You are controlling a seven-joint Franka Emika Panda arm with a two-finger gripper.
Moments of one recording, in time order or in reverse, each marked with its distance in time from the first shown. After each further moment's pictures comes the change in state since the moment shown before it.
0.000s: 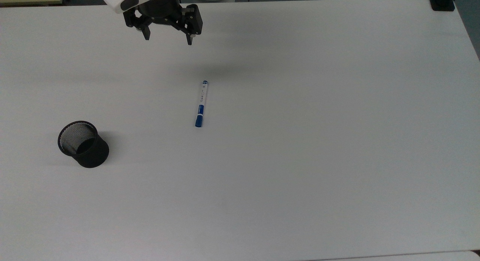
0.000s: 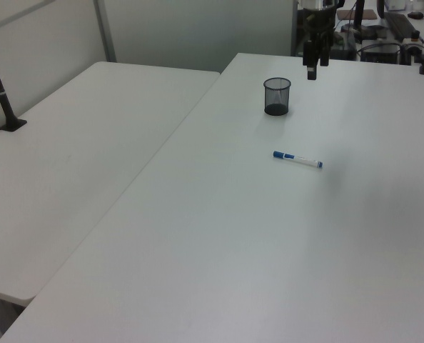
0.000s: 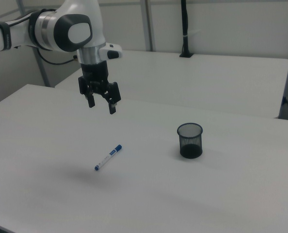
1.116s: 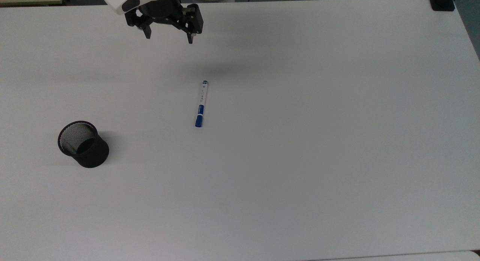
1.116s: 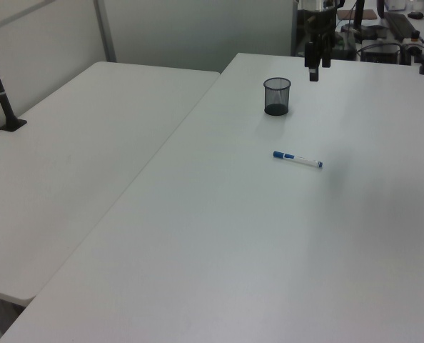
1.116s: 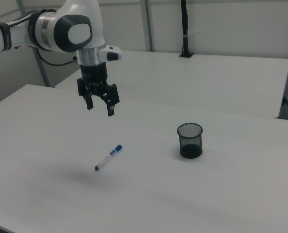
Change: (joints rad) arm 0.001 0.001 0.000 -0.003 0.000 -0.028 0.001
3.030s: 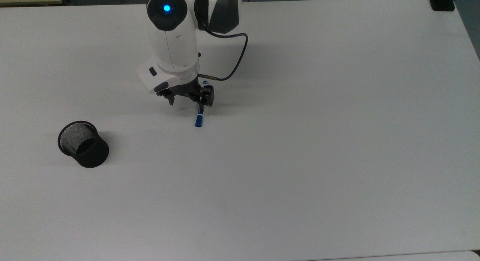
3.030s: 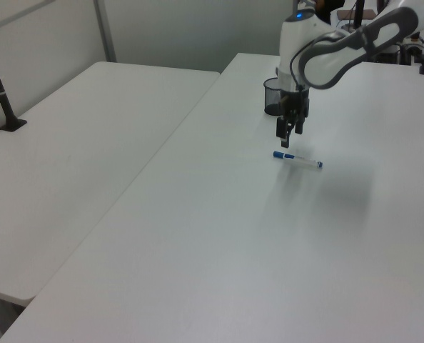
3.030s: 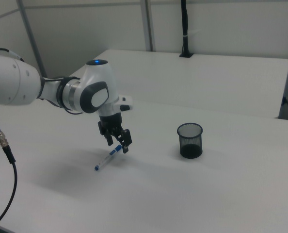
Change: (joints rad) arm 0.026 0.237 0.012 -0.216 0.004 0.554 0.135
